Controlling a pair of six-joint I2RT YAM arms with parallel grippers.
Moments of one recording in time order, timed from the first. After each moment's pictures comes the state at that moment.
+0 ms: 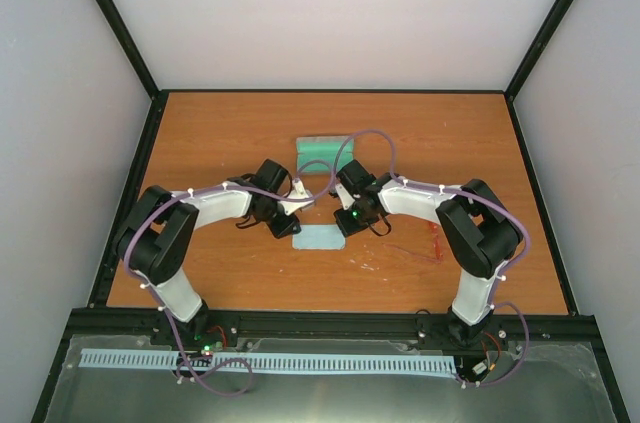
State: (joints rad) left arm -0.52 1.68 0.88 -0.43 0.34 0.41; right arm 0.69 1.81 1.06 -0.52 -0.22 0.18
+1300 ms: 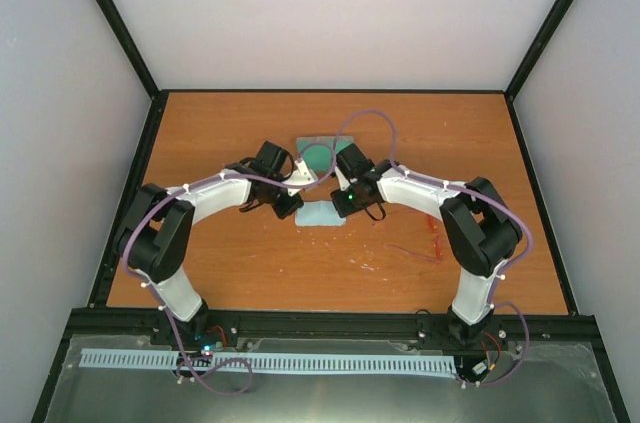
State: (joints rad) left arm -0.50 1.69 0.99 -0.42 0.31 0.45; right arm 0.68 1.82 1.18 -0.54 -0.10 0.19
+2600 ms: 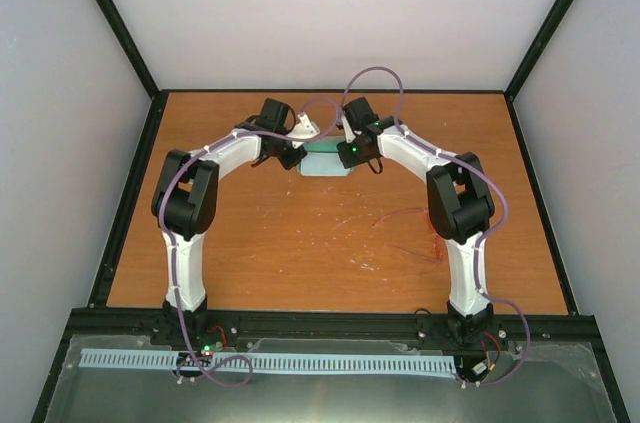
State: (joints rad) left arm -0.37 2.05 1.50 -0.42 0.27 0.57; right arm 0.50 2.09 1.65 -0.64 -0.04 0.07
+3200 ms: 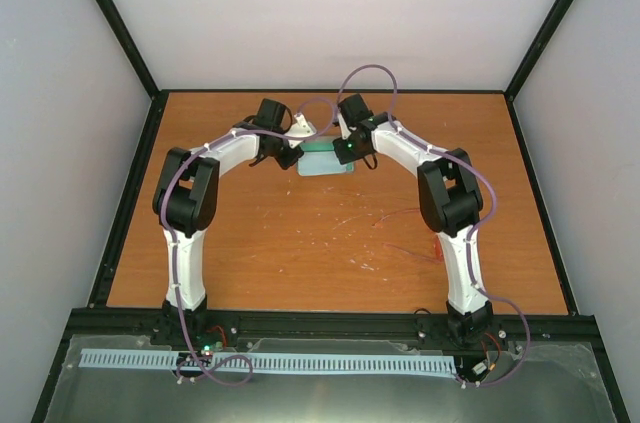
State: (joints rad) left arm -0.35 2.09 1.52 -0.42 0.27 0.57; right arm 0.49 2.20 1.77 -0.66 -0.04 0.07
